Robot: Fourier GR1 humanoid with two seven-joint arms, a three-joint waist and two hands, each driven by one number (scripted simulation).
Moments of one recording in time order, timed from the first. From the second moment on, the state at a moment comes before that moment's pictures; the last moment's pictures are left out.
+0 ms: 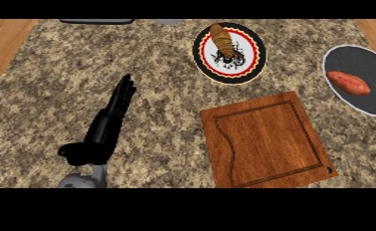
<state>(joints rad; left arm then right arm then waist) -0.06 0.09 -0.21 -1.56 0.06 0.08 -0.12 -0.72 -0.80 -0.64 -0.17 0.18 0.01 -0.55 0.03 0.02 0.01</state>
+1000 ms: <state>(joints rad) -0.04 0.08 -0.19 -1.57 0.03 0.08 -0.10 -0.46 -0.85 -0.62 -0.20 0.14 0.35 -0.78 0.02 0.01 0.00</state>
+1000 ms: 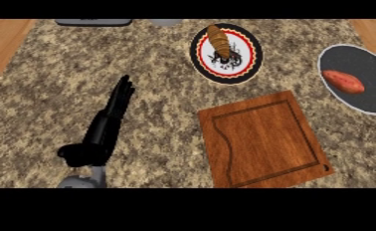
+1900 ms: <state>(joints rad) -0.03 0.06 -0.18 -1.58 0.01 0.06 -0.11 -0.40 -0.85 -0.56 -0.21 0.15 0.26 -0.85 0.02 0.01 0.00</state>
